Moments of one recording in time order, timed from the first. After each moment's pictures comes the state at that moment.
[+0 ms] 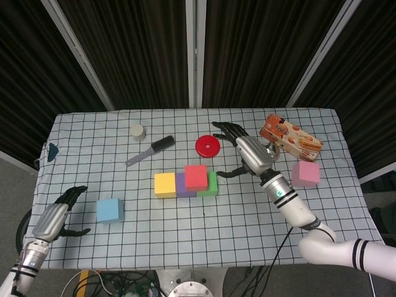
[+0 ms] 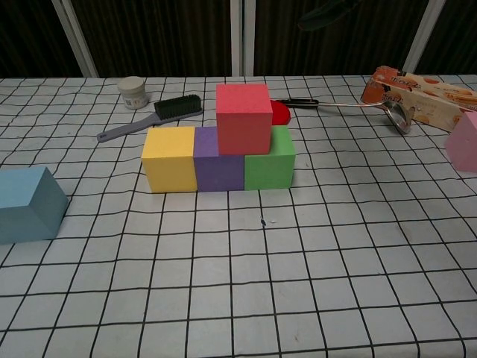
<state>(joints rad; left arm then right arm) -0.21 -1.22 0.04 -1.56 1.52 1.24 -0.29 0.79 -1.23 0.36 -1.78 -1.16 0.92 0.21</state>
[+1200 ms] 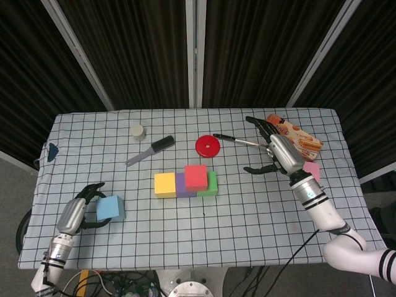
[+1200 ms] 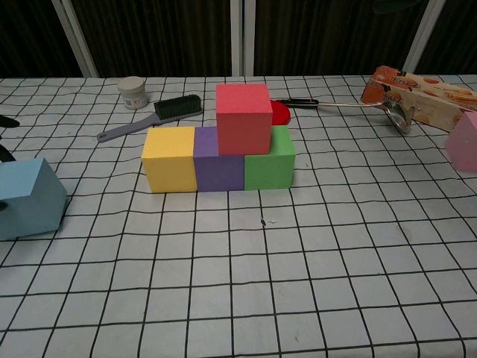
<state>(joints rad) -0.22 -1.43 -0.03 -1.49 1.47 1.29 -0.29 0.67 -1.12 0.32 -1.75 -1.26 0.98 0.42</state>
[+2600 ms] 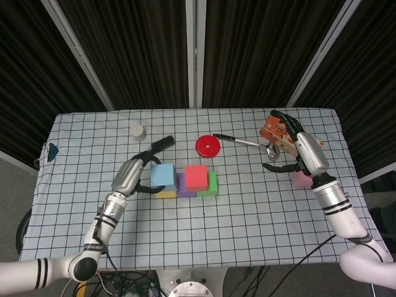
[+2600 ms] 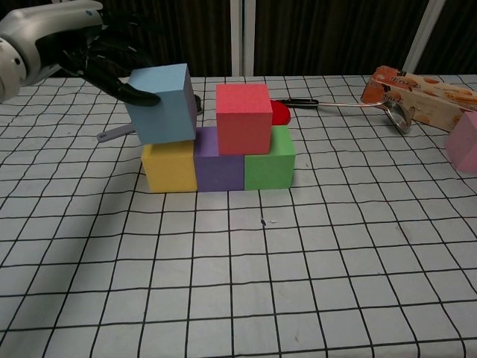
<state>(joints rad) -0.63 -1.49 -0.32 -1.85 0.97 1.09 0.19 0.58 -1.03 0.33 -1.80 -1.31 1.08 0.49</state>
